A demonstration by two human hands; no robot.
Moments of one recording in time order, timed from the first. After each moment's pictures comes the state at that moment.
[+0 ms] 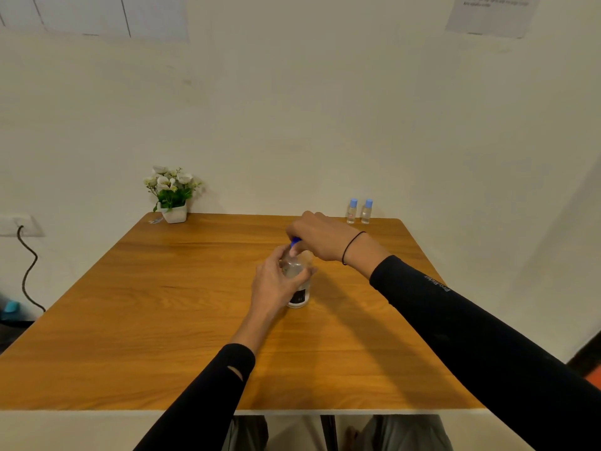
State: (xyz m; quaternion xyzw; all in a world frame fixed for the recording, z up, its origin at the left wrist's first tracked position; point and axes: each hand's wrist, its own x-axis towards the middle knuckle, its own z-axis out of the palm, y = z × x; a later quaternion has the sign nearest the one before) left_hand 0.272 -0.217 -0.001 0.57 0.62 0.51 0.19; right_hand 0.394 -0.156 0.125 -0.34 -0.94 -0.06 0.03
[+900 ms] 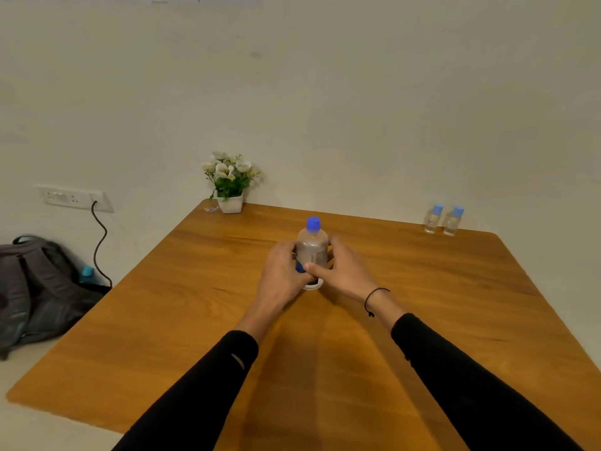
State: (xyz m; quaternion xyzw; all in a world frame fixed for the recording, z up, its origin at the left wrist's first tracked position) left_hand 0.150 -0.159 -0.024 0.55 0.71 0.42 0.14; right_hand 0.301 -0.099 0.003 -0.43 -0.81 0.31 0.25
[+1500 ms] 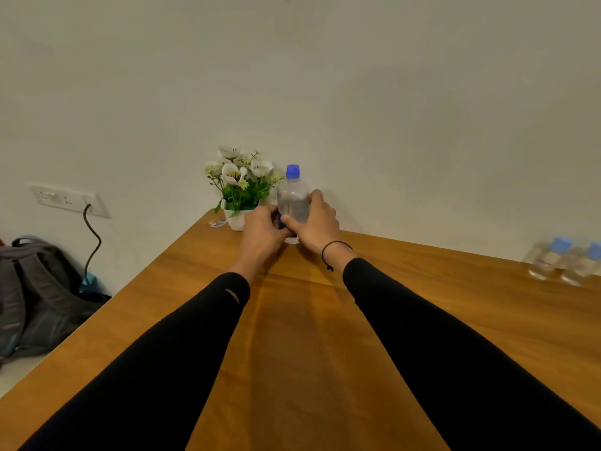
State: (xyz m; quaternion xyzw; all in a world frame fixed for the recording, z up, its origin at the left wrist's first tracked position) left_hand -0.030 0.027 -0.034 0.50 0.74 0.43 0.08; right_hand 0.089 0.098 -0.023 -0.42 -0.80 0.28 0.32
